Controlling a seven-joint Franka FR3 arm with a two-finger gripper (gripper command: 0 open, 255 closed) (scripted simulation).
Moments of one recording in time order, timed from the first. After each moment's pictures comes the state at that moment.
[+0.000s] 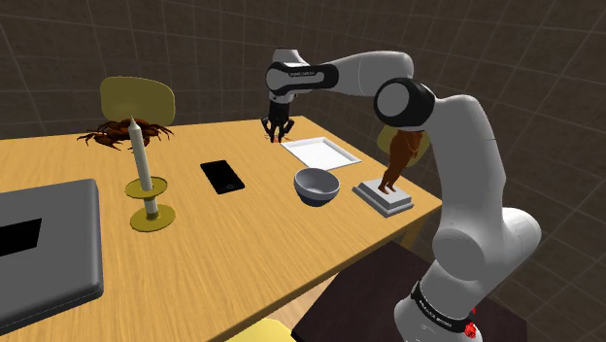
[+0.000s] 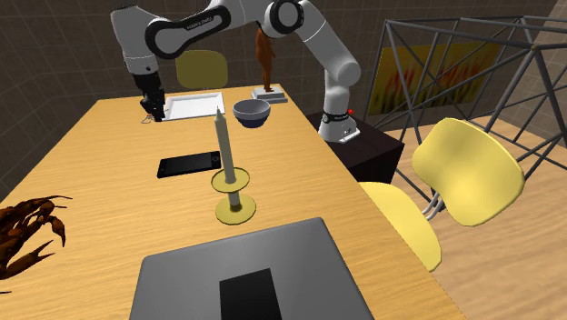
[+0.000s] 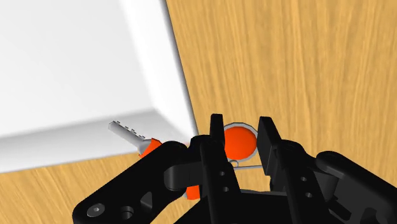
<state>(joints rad) -0.43 0.75 0.35 -1.14 -0.25 1.86 0.42</state>
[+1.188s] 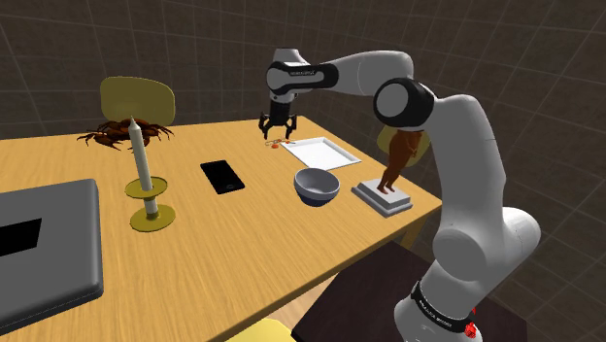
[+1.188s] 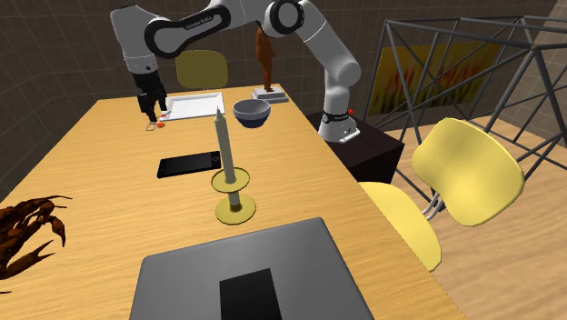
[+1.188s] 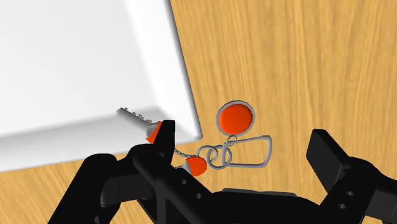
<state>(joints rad) -0.42 0.74 0.32 -1.13 -0.23 1.86 0.41</state>
